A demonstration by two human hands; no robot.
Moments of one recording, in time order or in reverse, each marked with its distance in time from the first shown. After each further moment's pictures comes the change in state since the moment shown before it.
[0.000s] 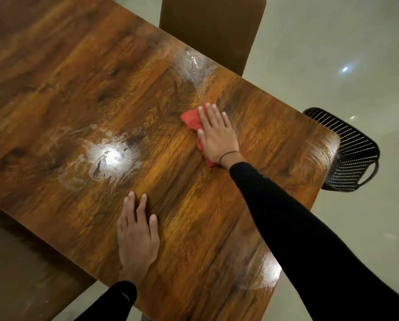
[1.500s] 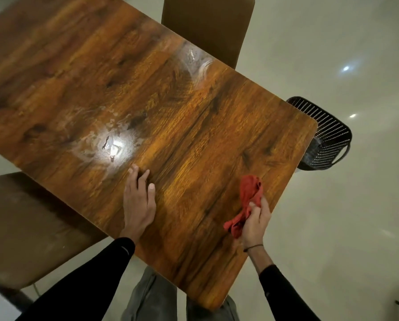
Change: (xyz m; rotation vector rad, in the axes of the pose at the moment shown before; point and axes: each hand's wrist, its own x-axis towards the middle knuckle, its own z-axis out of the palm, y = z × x) left_hand -0.015 0.011 -0.028 -0.229 -0.051 0.031; right_hand -0.327 -0.026 0.002 1.294 0.516 0.827
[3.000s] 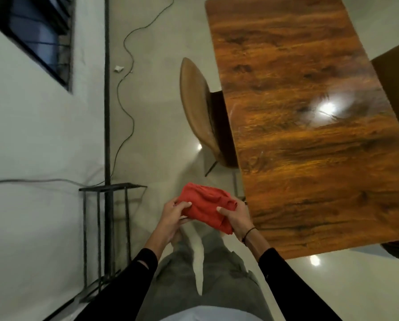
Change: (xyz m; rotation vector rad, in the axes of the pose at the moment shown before) left_hand -0.376 -0.097 -0.103 -1.394 0.295 -0.999; right_hand -0.288 0.022 0.081 -0.556 -1.151 0.333
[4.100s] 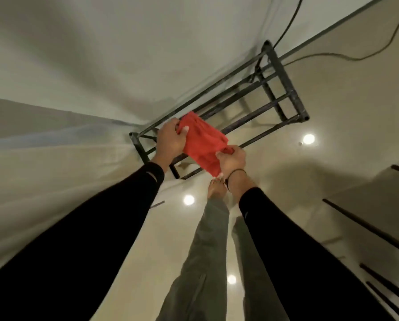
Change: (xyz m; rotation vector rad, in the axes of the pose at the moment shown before) left_hand 0.156 -0.311 -0.408 0.021 0.967 -0.206; right_hand 0.169 0.319 0.427 -1.085 -0.430 0.160
